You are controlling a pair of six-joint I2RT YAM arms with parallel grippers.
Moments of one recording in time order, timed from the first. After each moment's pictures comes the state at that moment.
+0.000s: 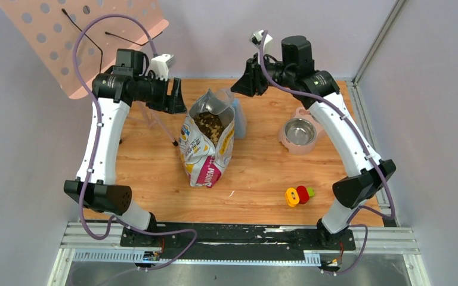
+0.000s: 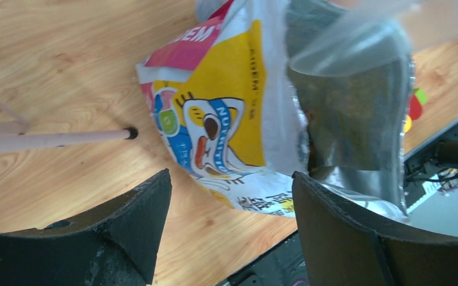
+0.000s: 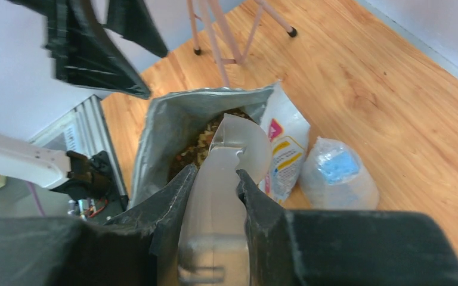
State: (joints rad) left arm -0.13 1.56 1.94 -1.26 0.46 0.11; right arm 0.48 1.69 2.02 -0.66 -0.65 0.11
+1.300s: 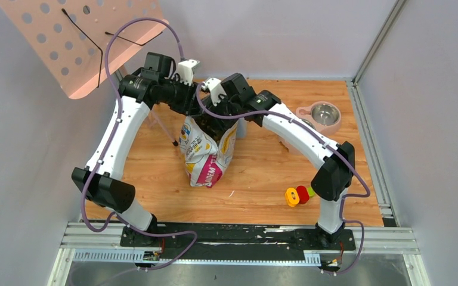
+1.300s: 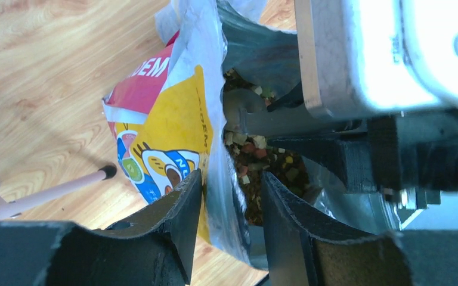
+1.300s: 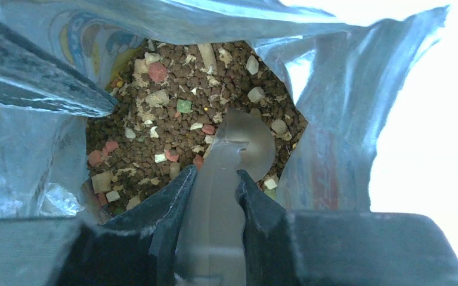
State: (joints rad) left arm -0.31 1.58 1.85 -1.11 0.43 0.09; right arm 0.78 1.90 1.92 -0.77 -0.20 -0.09
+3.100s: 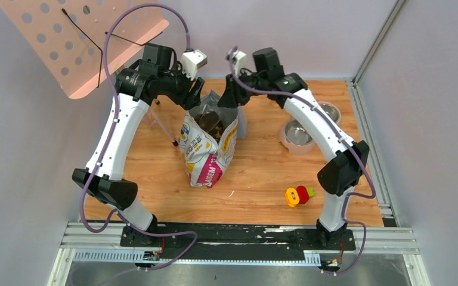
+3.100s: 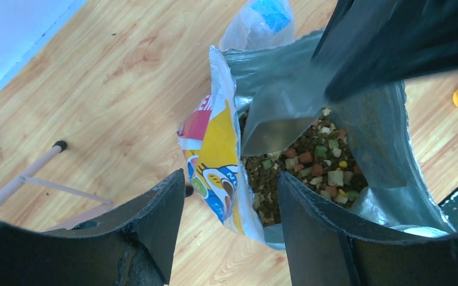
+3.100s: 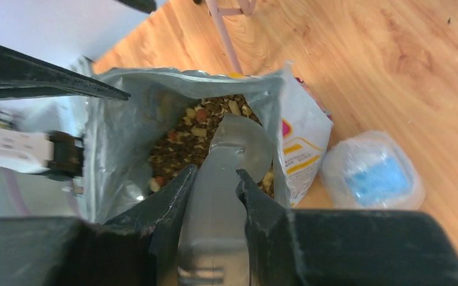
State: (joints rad) left arm -0.35 1.63 2.04 -1.15 0.30 0.34; right arm 0.50 1.88 2.01 -0.66 -0.70 0.13
